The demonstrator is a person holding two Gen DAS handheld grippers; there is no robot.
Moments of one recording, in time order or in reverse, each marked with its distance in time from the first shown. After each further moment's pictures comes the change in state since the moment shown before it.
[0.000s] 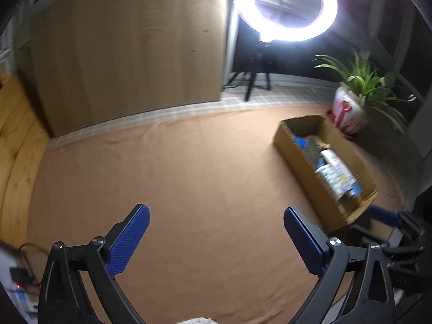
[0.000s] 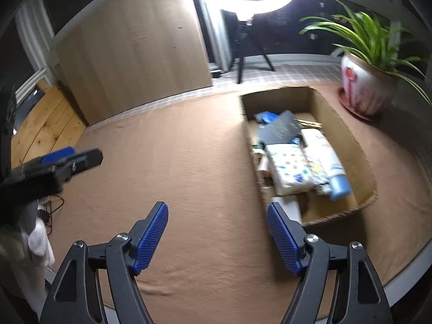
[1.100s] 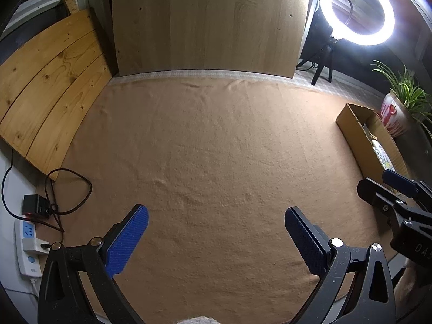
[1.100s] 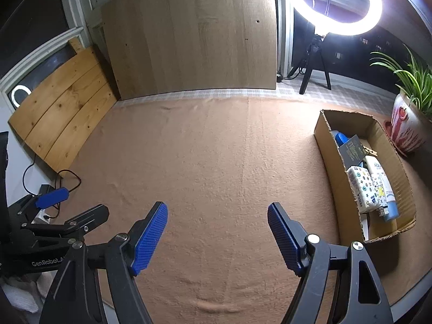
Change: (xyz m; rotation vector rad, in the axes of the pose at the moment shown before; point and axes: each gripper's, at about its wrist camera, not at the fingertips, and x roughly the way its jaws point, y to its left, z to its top) left arm -0.028 0.102 -0.094 -0.193 0.069 0.151; right arm 0.028 0.117 -0.009 -0.168 -0.006 0.012
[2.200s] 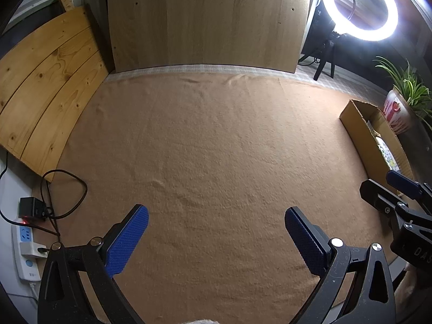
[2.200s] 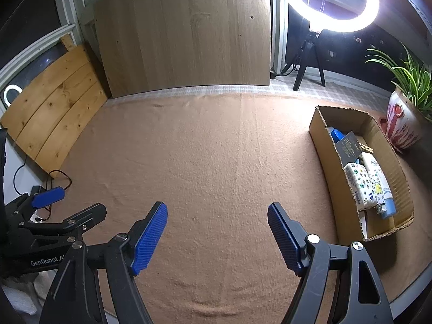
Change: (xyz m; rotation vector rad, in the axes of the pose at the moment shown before) left arm 0.018 0.003 0.006 0.007 0.024 -0.003; right arm 0.011 -0.002 0.000 0.007 0.014 -0.041
